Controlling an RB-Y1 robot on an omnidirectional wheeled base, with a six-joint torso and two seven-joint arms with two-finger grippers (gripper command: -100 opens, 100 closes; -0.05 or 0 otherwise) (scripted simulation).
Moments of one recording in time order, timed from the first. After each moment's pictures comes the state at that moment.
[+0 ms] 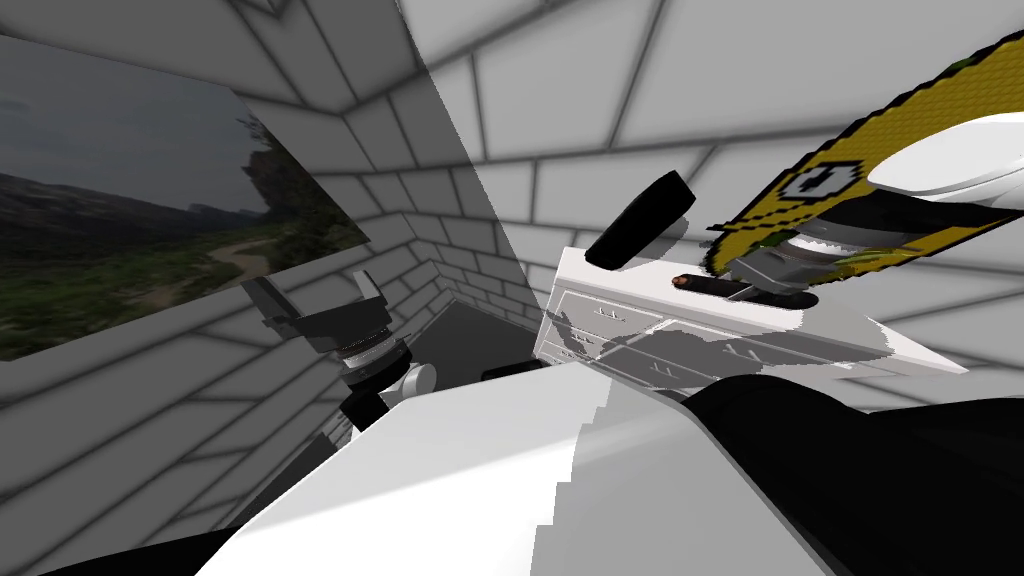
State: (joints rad) left arm 0.49 -0.02 -0.03 -2.40 0.11 -0.62 0.08; right arm 0.83 -1.88 -0.74 -0.90 1.26 -1.64 0.24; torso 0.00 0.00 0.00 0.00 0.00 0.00
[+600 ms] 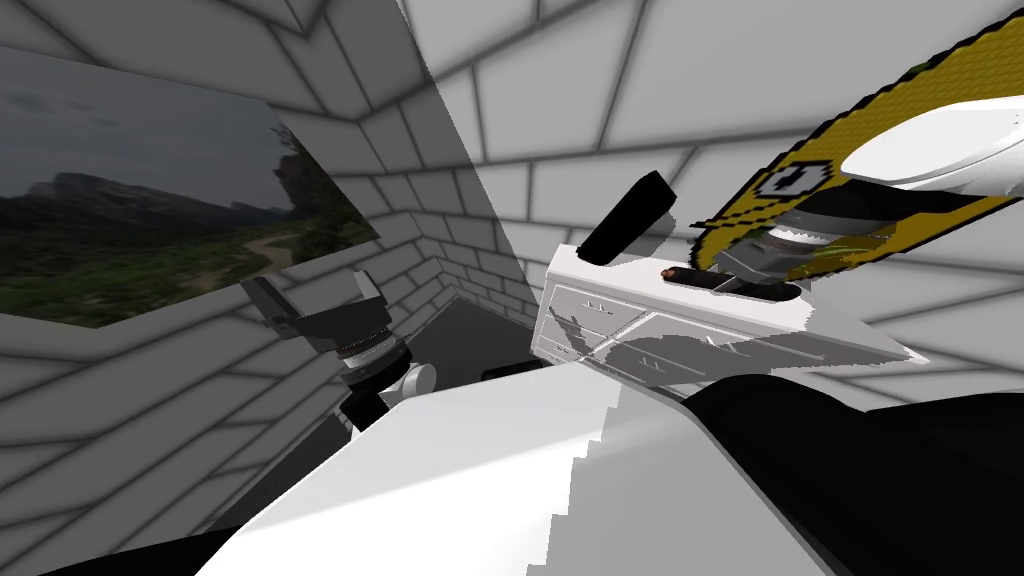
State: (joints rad) left arm 0.49 -0.02 -0.03 -2.40 0.11 -0.62 0.08; right arm 0.82 -1.92 -0.77 -0.97 1.25 -1.66 0.10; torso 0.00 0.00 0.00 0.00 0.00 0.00
